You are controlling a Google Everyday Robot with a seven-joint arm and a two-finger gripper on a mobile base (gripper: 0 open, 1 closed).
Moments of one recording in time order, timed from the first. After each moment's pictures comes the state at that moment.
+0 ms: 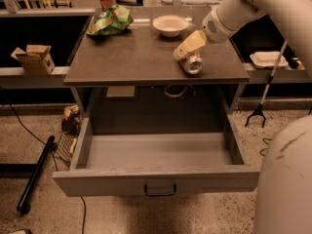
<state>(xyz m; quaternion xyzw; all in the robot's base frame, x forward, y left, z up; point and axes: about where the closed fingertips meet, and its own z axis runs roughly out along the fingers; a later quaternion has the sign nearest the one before) 0.725 -0.133 0.881 -0.32 0.90 0.13 0.27</state>
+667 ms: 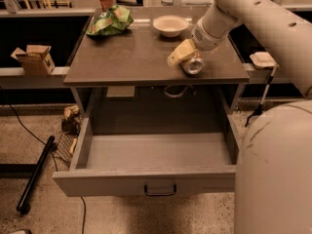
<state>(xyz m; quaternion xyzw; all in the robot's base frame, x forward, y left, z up) 0.743 -0.127 0.842 -0.26 0.93 0.09 0.23</state>
